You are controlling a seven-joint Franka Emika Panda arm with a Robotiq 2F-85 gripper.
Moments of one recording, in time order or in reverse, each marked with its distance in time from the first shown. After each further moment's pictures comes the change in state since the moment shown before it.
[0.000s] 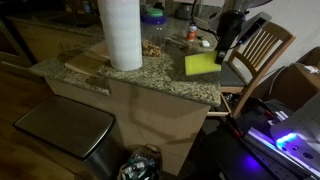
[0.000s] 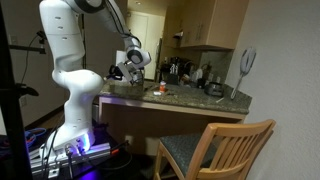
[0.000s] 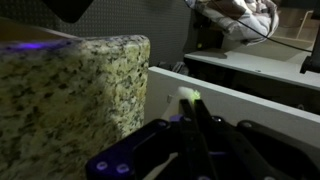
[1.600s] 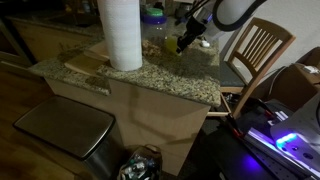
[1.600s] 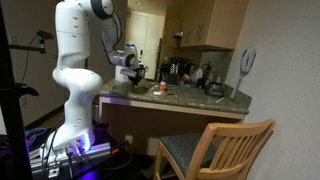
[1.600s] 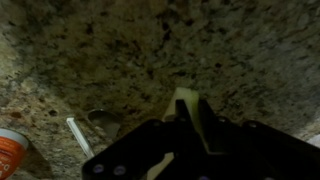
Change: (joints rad) arm -0.019 0.175 0.231 0.014 -0.824 1.207 1.059
